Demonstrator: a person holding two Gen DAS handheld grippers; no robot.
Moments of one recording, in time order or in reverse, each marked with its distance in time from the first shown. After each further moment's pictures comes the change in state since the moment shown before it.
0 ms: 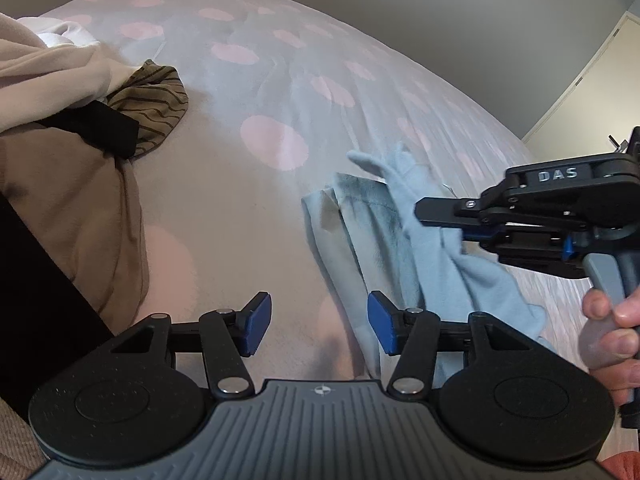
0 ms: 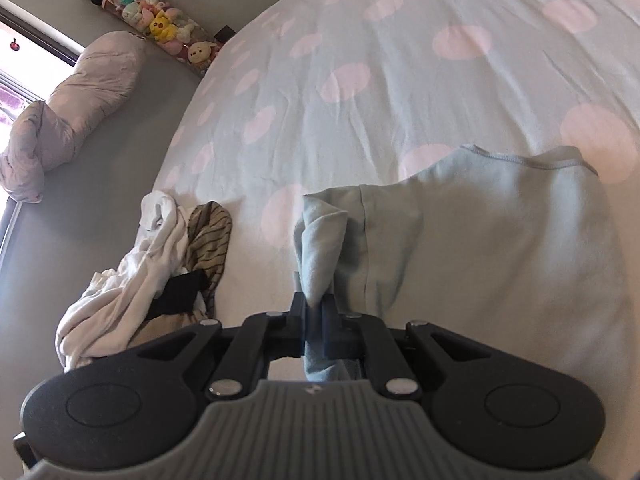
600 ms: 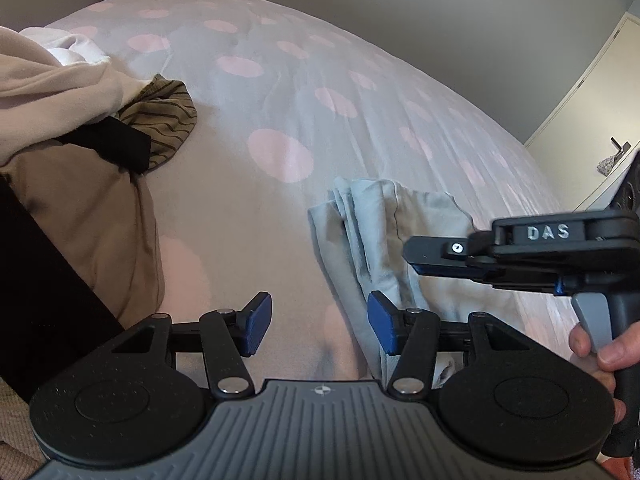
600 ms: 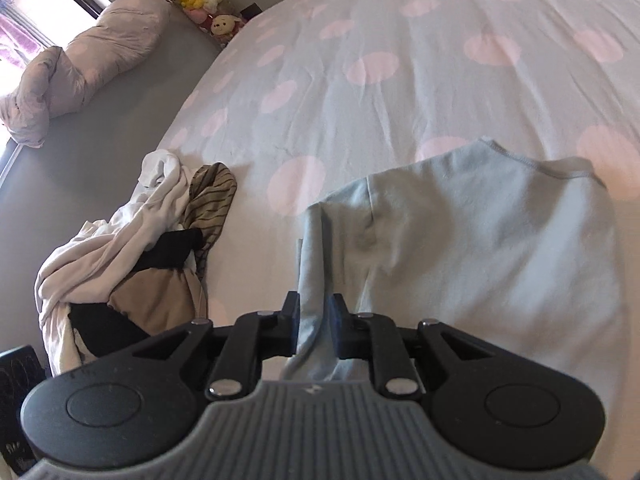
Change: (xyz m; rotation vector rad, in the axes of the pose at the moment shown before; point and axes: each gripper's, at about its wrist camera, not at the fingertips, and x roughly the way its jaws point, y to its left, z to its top) left arm -0.017 0.001 0.003 -0.005 -0.031 0.014; right arm -0.014 0.011 -0.023 -0.182 0.007 -0.026
